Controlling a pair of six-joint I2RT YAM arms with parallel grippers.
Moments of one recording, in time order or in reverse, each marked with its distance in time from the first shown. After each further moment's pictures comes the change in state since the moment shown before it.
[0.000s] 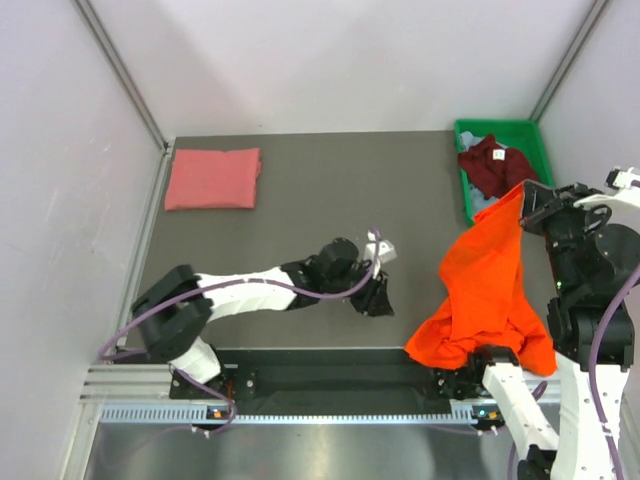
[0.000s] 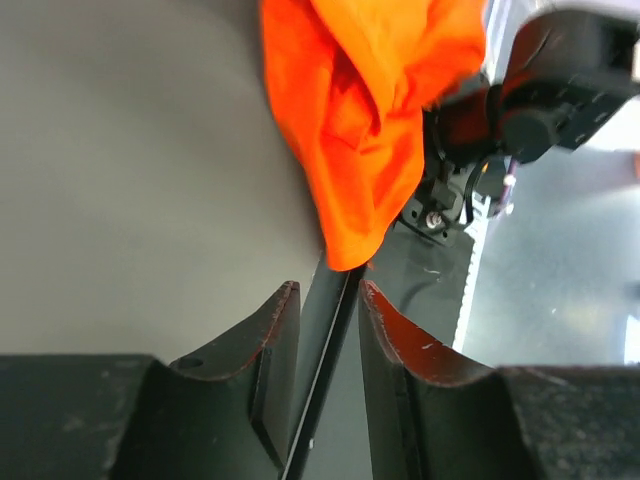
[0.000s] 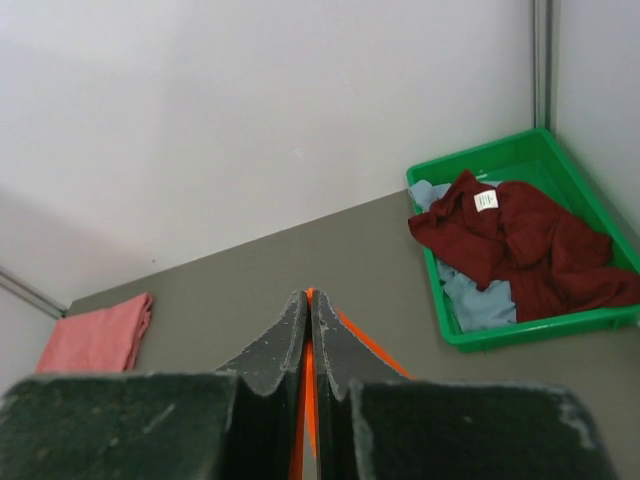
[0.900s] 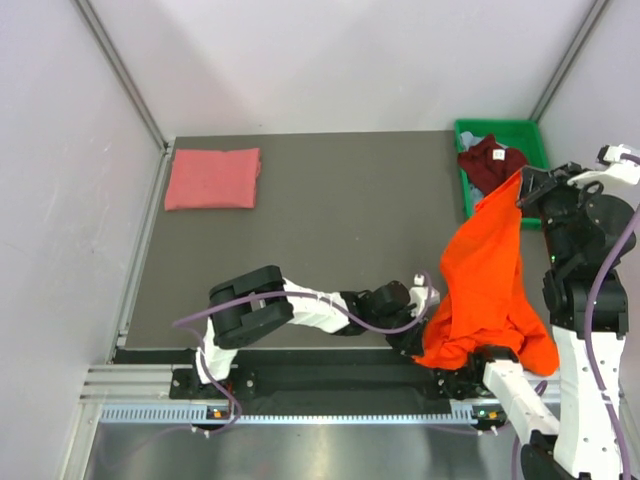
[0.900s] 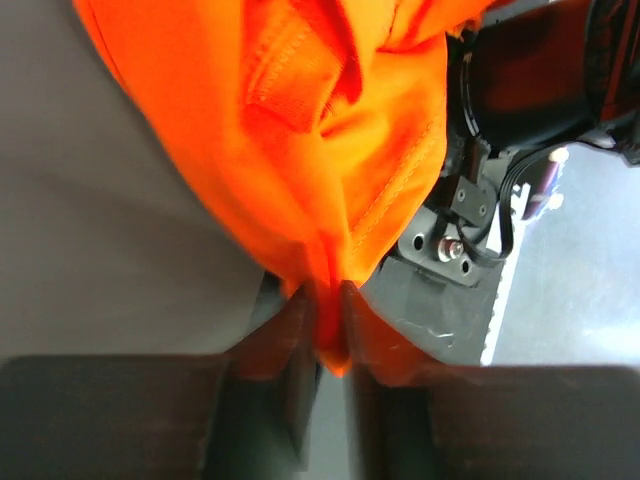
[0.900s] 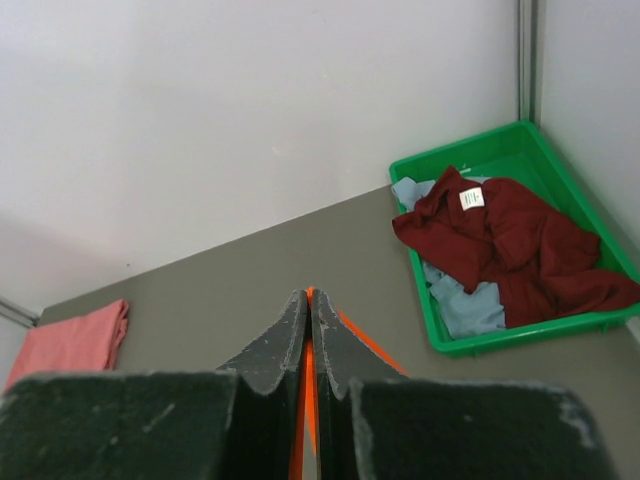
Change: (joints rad) left arm -0.257 0.459 0.171 0.165 -0.080 -0.131; right arm 0.000 0.110 0.027 0.044 0.035 -0.013
